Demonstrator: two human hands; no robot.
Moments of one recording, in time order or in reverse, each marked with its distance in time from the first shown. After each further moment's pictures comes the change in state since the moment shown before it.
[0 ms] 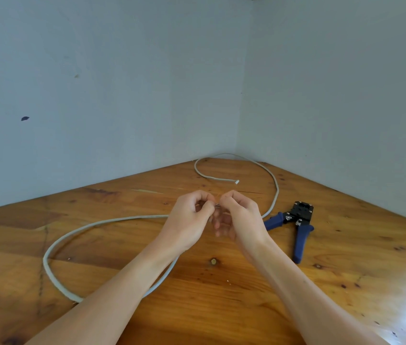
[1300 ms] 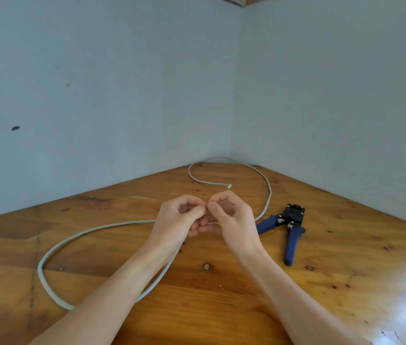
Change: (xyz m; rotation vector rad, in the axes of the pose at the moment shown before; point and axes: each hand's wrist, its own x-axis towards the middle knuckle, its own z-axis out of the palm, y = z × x) left_hand 0.002 -0.004 -0.003 -0.309 0.001 -0.142; right_hand -0.001 0.008 -0.003 -0.098 0.038 -0.221
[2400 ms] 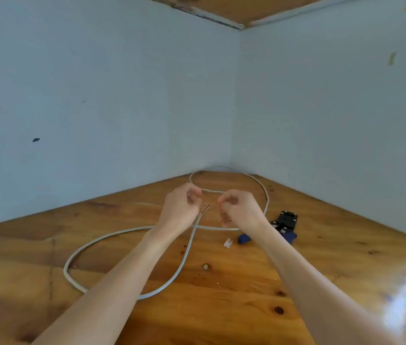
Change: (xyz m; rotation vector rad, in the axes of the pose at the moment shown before) left_hand 0.037 0.009 -0.003 0.622 0.133 0.213; right_hand 0.035 -0.027 -0.024 -0.457 -0.029 0.181
